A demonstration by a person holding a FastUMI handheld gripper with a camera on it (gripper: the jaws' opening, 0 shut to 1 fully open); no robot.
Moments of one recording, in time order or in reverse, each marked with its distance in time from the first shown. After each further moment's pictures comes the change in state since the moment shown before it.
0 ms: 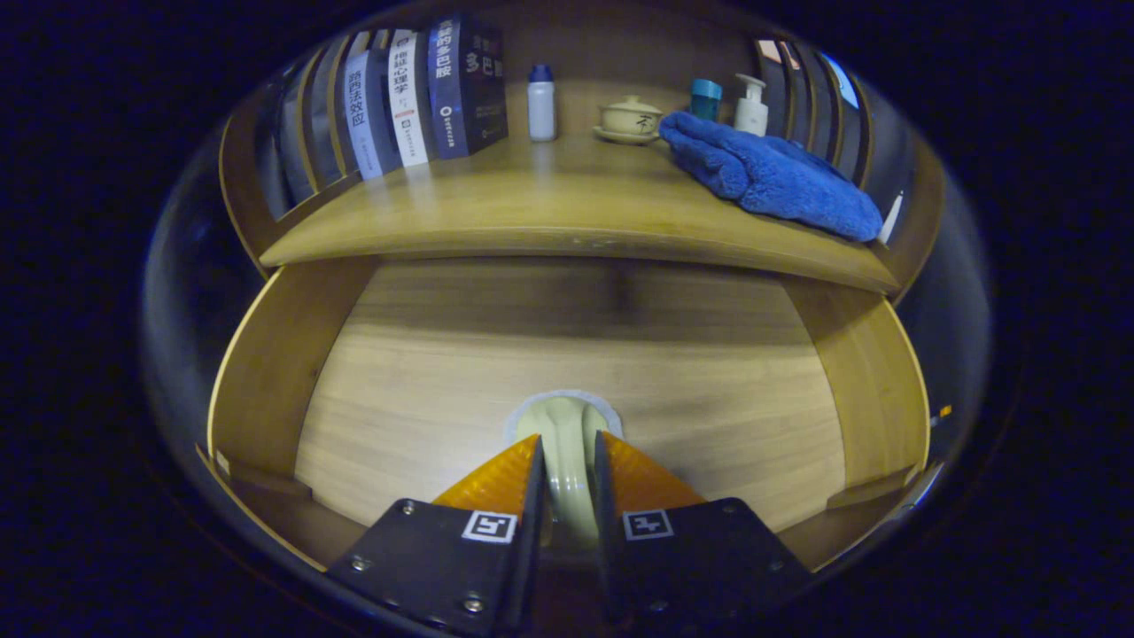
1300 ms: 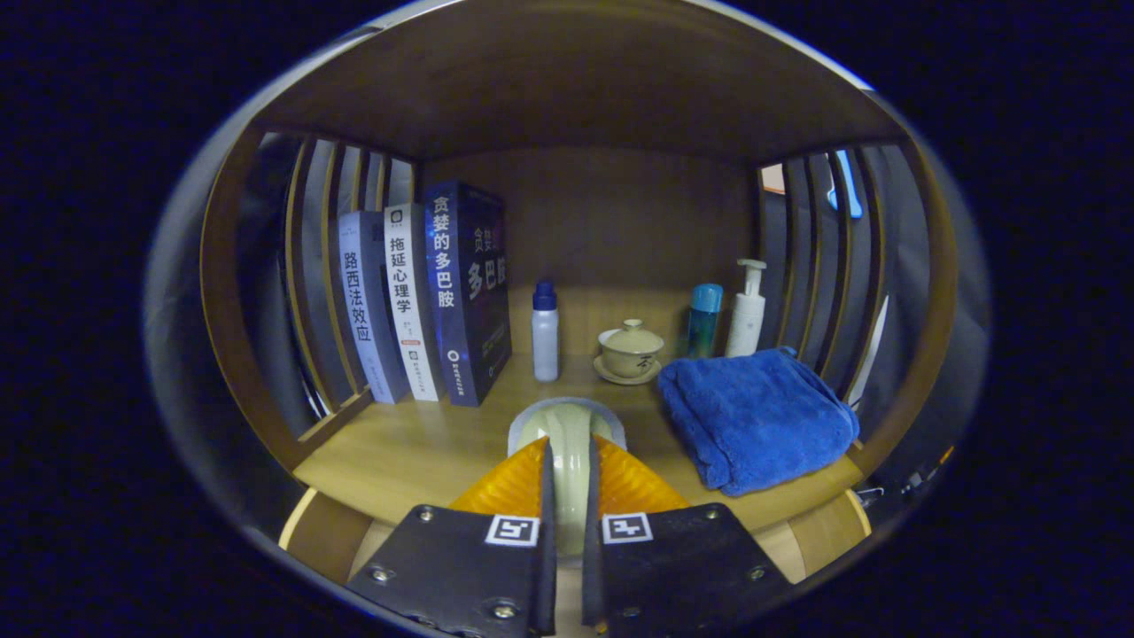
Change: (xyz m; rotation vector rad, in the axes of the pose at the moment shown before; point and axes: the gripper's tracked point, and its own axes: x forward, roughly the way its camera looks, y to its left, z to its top) arm -0.031 0.002 0.214 0.018 -0.561 -0.038
